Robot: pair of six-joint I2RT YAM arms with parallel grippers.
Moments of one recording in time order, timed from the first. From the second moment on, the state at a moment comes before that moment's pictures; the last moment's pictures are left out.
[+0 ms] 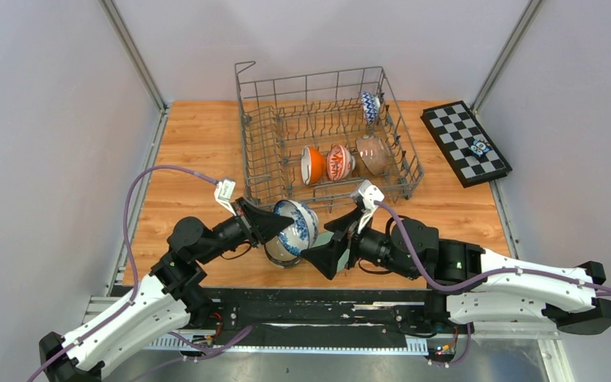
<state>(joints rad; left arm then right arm) -0.75 0.52 0.41 0.23 0.24 -0.80 1.39 0.82 0.92 -0.24 0.30 0.43</state>
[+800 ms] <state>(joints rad) -0.75 0.51 0.41 0.31 0.27 -0.85 1.39 0.83 0.91 -0.09 0.26 0.43</state>
